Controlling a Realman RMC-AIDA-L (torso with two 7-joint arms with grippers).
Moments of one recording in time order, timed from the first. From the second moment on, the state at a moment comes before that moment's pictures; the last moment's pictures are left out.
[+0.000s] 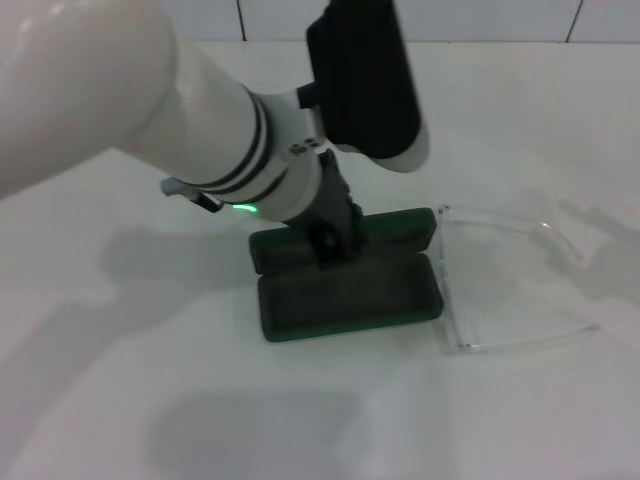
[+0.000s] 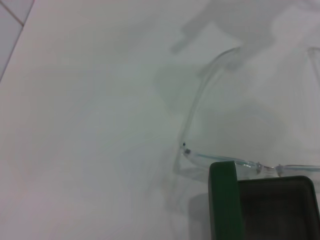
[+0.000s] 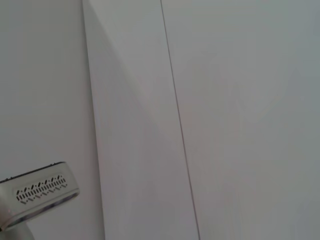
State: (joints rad) left arm -0.67 -2.10 1.85 1.52 2.62 1.36 -2.41; right arm 0.28 2.01 -0.43 -0.43 -1.53 -1.87 0.96
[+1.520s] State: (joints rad) left arm -0.79 -2.10 2.00 1.41 2.59 1.15 -2.39; right arm 0.25 2.00 -0.43 -0.39 -1.53 -1.90 0.91
